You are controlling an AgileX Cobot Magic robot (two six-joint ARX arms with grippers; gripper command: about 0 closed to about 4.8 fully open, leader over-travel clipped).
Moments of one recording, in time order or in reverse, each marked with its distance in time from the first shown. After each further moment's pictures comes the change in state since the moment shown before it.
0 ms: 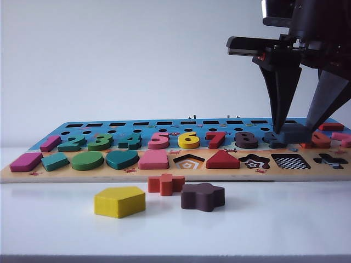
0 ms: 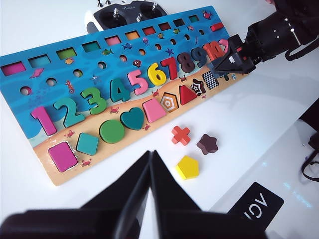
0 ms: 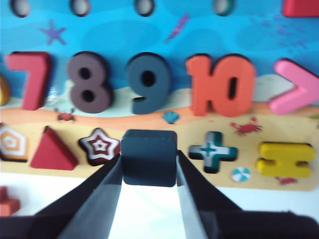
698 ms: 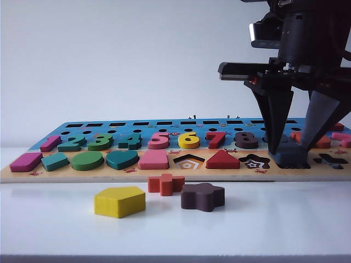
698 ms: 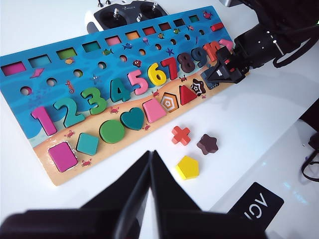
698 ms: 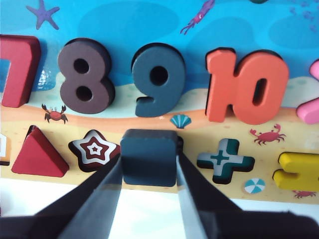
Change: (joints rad) left arm 0.000 0.000 0.000 0.000 0.000 0.000; right arm 0.000 0.083 0.000 0.021 -0.011 -0.025
